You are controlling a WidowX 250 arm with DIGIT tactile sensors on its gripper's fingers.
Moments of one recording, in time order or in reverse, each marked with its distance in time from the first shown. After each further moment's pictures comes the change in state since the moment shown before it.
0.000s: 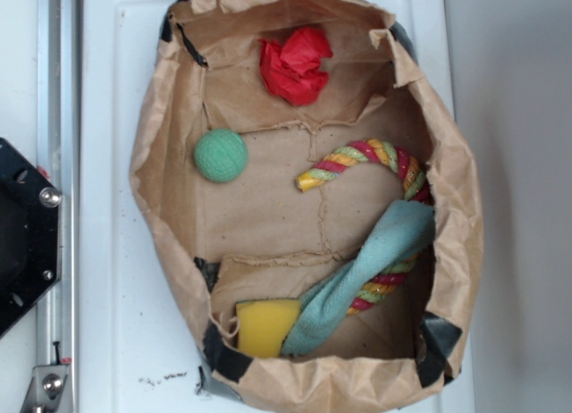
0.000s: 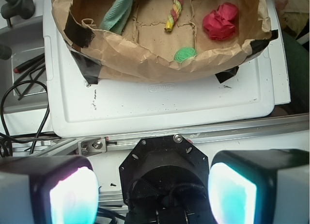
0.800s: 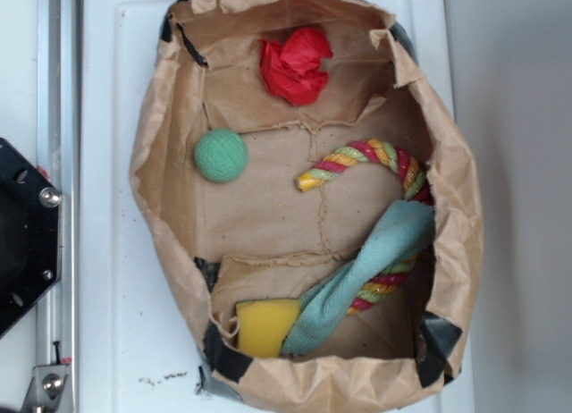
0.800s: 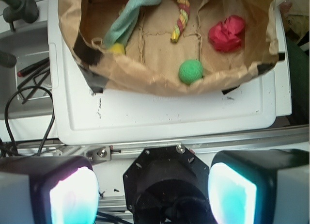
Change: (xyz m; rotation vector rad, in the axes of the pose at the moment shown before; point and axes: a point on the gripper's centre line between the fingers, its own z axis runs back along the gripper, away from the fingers) arm 0.036 -0.003 0.002 0.002 0.038 0.021
